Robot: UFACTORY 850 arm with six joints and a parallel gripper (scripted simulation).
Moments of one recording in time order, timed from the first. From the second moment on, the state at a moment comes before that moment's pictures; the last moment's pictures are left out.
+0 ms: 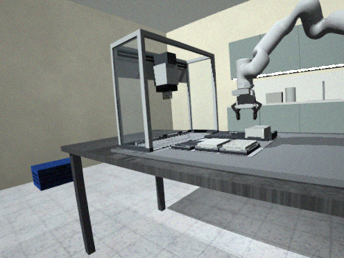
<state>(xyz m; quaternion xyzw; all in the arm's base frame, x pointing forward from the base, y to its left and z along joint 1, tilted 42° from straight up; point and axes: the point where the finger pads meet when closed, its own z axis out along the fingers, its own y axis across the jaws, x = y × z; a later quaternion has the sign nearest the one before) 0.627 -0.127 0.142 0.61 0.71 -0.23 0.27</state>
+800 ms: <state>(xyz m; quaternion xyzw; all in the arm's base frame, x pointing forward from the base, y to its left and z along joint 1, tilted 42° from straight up) 0.623 -0.104 0.169 0.61 0.71 -0.23 0.27</state>
